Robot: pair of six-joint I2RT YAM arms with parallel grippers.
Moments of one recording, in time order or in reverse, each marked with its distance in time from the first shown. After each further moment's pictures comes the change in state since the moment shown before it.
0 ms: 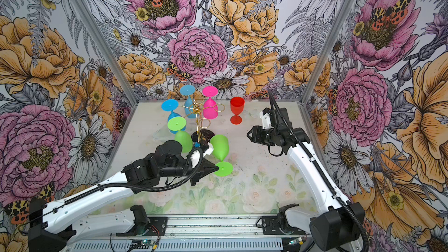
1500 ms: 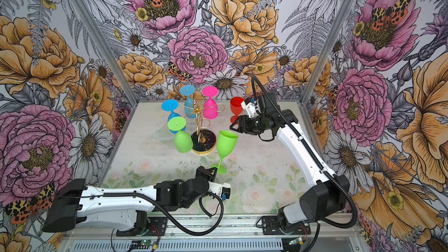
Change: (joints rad) left arm -0.358 0.197 -0.228 0.283 -1.016 1.169; right arm 0.075 0.227 0.286 -0.093 -0.271 -0.074
